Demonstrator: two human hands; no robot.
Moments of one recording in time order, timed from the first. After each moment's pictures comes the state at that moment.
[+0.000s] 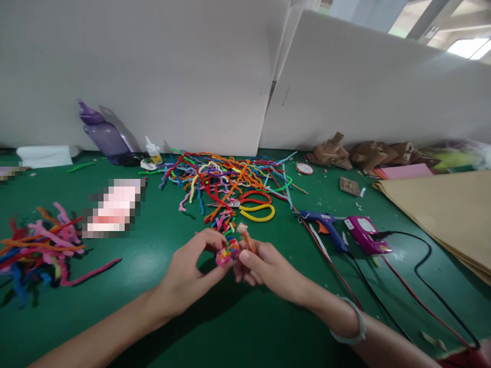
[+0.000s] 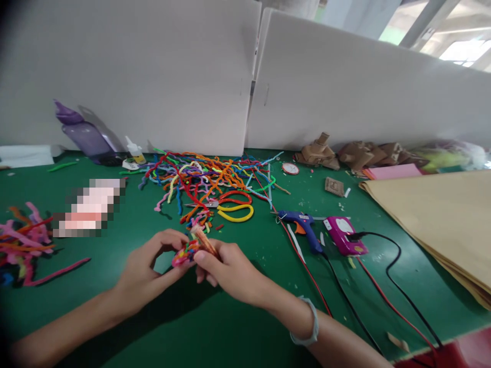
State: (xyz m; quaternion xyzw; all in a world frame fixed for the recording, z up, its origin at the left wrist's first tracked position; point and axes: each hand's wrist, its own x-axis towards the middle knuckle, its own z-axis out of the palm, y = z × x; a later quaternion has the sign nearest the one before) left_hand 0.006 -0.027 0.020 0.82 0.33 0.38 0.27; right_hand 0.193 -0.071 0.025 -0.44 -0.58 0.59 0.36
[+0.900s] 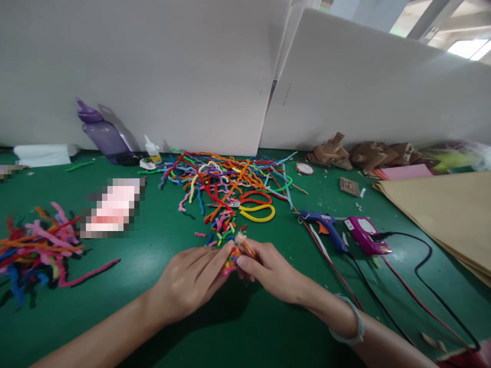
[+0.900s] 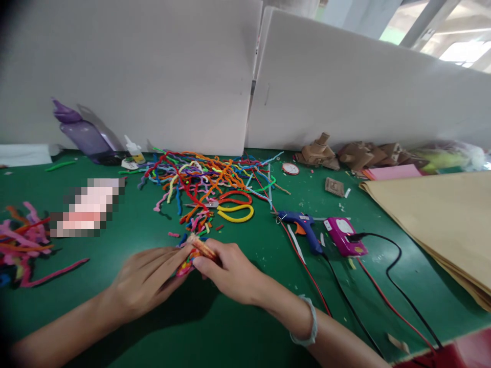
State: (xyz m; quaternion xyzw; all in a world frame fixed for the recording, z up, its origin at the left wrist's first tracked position) left_hand -0.002 -0.027 0.015 0.92 0.16 0.35 -0.10; right_hand 0.197 -0.068 0.024 -0.48 -0.66 0.49 0.31
